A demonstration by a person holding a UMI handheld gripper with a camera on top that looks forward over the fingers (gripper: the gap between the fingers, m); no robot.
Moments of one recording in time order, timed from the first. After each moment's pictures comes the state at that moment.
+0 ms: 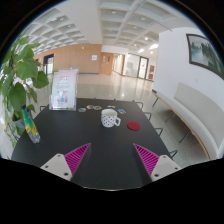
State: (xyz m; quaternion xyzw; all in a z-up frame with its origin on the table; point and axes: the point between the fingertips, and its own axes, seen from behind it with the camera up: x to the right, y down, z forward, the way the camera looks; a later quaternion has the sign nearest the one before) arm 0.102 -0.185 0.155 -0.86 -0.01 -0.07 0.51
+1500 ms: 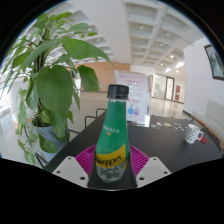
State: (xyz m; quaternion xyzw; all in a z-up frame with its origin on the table) arm -0.304 -0.048 0.060 -0.79 -0.12 0.03 0.60
